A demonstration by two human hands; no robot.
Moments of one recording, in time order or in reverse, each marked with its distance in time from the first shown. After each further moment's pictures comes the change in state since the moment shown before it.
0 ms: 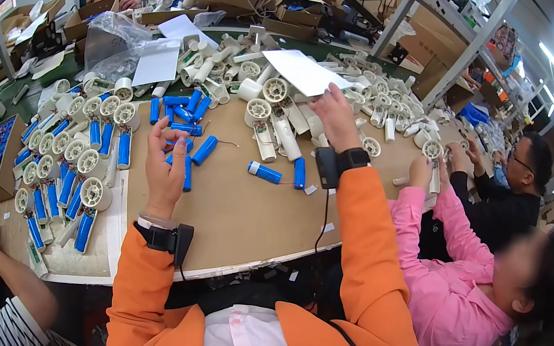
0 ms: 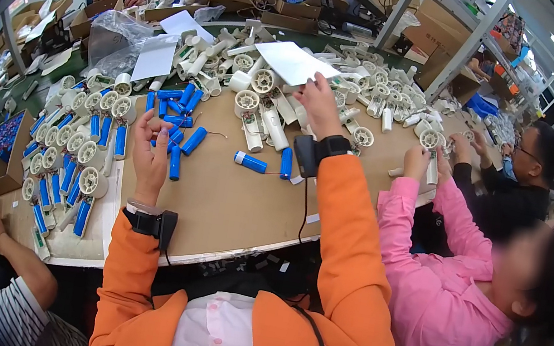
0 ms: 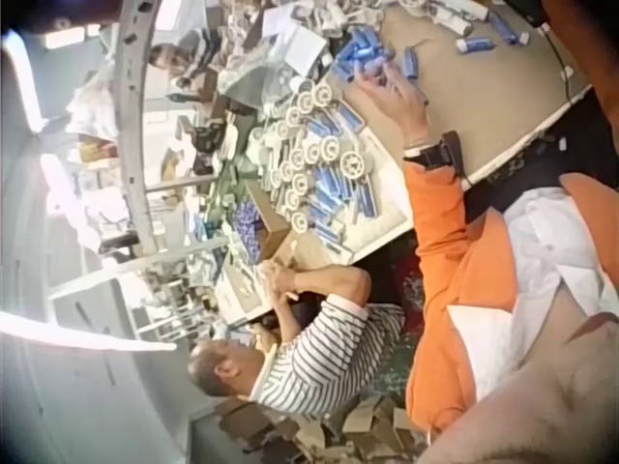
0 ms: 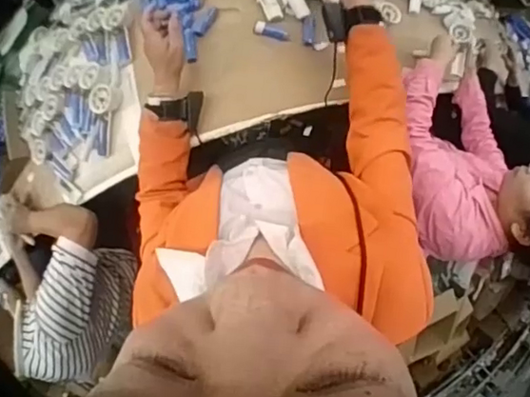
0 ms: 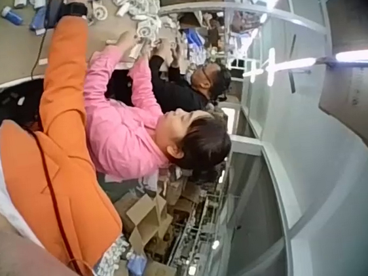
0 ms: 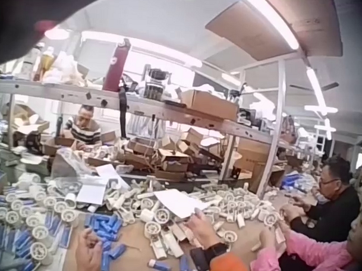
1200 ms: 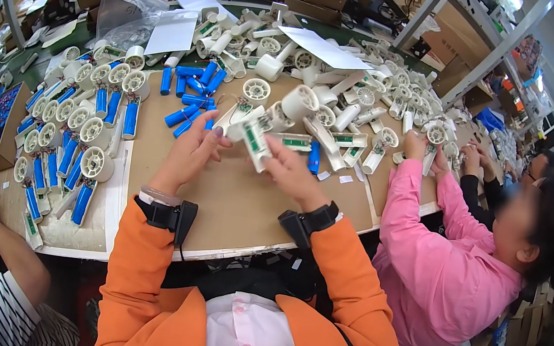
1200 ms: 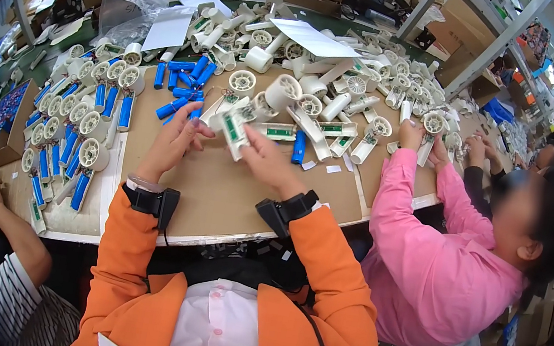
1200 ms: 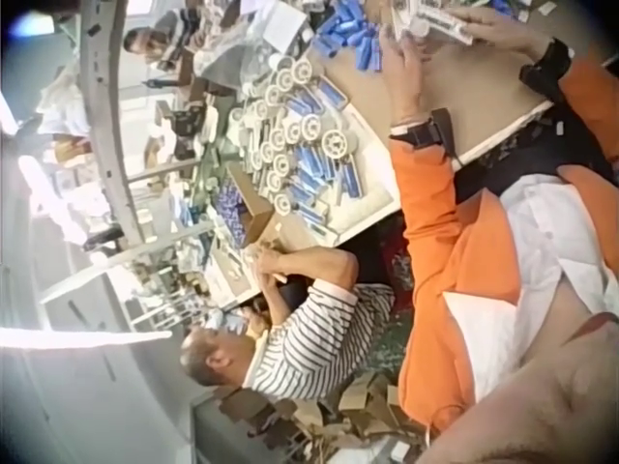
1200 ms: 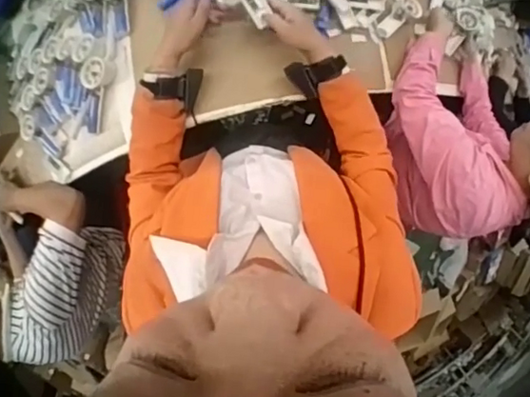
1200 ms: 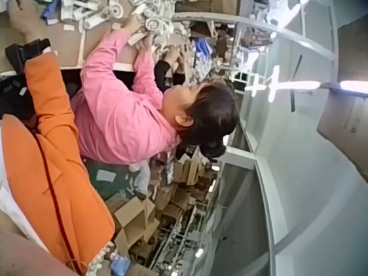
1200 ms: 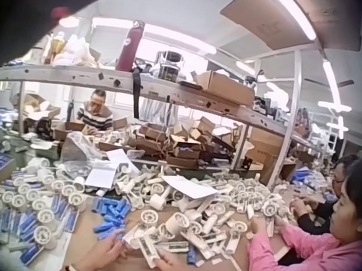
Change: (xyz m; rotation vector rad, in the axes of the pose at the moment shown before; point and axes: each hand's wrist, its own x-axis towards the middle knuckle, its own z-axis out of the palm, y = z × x) left_hand -0.007 0.002 -0.001 -0.188 -0.477 -0.455; right_hand -0.140 0.058 0.057 -0.412 -0.608 0.141
